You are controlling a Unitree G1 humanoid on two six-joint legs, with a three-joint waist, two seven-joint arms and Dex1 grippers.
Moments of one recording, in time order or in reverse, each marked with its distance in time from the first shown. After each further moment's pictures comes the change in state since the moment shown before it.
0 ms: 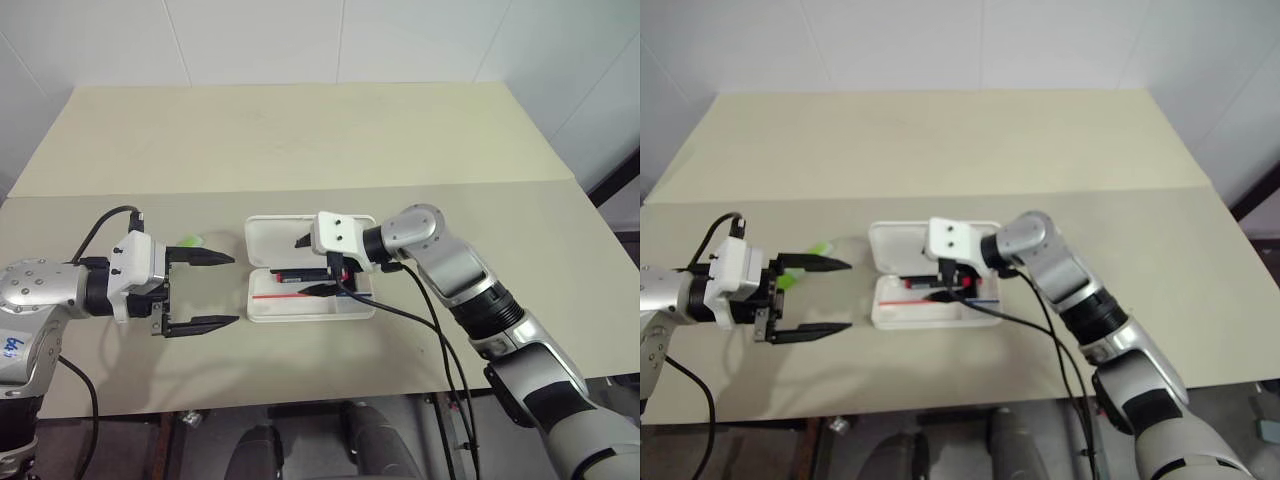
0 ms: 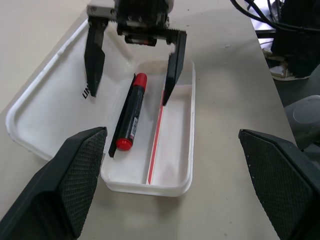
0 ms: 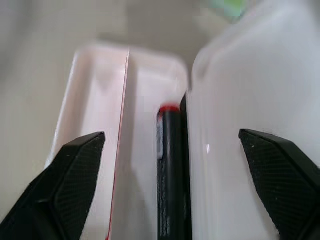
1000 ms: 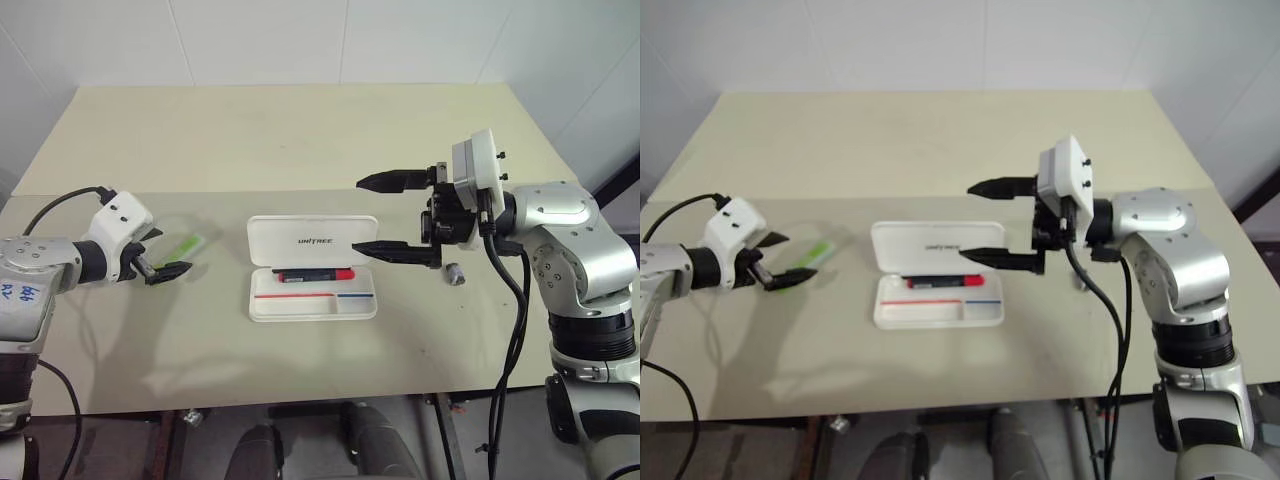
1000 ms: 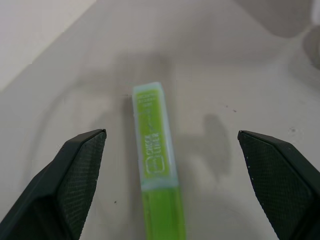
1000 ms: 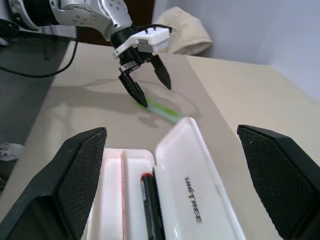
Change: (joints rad) left arm -0.222 0.081 -0.154 0.264 0.325 0.411 0.391; right arm 0.176 -0.246 -0.421 -0.351 0.457 0.125 0.001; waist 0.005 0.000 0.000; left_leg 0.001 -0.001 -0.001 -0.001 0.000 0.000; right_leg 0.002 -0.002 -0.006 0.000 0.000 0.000
